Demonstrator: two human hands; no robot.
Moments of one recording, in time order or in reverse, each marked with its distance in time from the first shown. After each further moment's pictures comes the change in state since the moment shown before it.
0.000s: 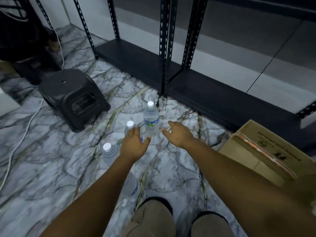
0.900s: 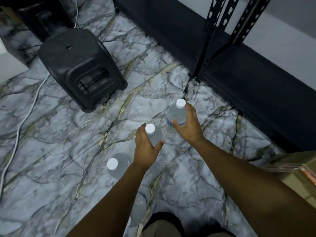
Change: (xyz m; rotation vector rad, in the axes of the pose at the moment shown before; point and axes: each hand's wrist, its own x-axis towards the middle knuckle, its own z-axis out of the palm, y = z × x) left_hand 0.096 -0.078 0.069 -0.378 0.123 -0.243; right_hand 0.187 0.002 0.086 0.516 0.228 -0.220
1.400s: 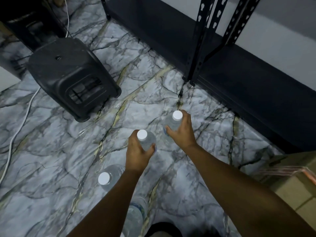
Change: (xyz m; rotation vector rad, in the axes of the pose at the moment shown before) left_hand 0.019 0.000 0.002 -0.033 0.132 0.033; right_hand 0.010 0.010 0.014 0.072 0.120 0.071
